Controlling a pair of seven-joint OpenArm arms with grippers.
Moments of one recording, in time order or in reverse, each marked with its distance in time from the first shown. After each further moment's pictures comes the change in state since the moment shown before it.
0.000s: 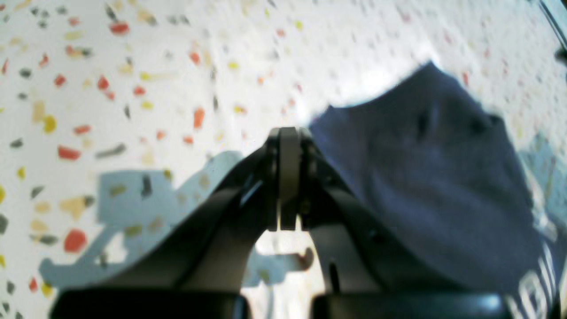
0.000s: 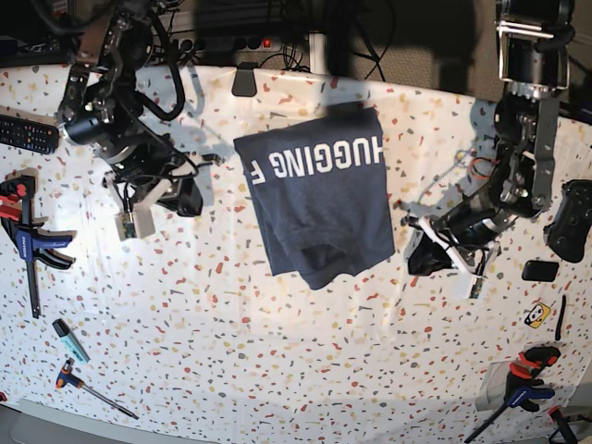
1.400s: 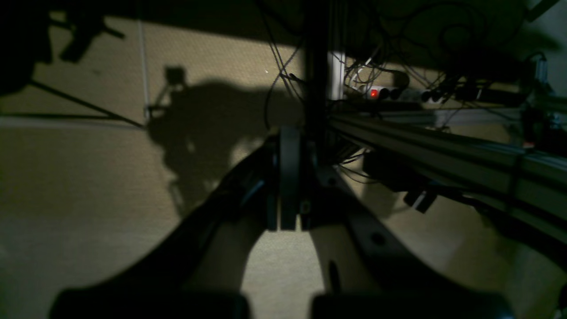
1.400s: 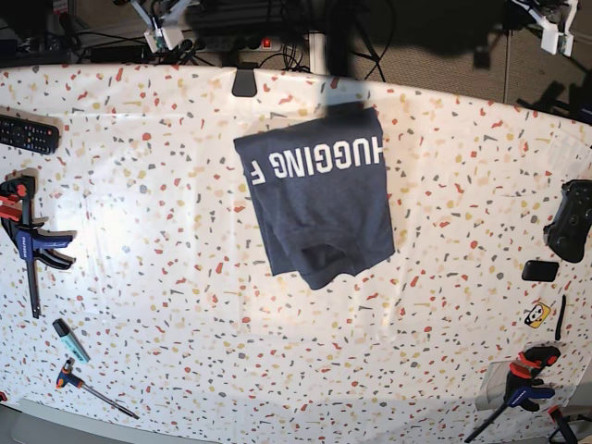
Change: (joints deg) left arm 56.5 2.3 -31.1 16.8 -0.2 -3.0 1.5; right arm -37.8 -2.6 0.3 2.8 2.0 1.0 -4.8
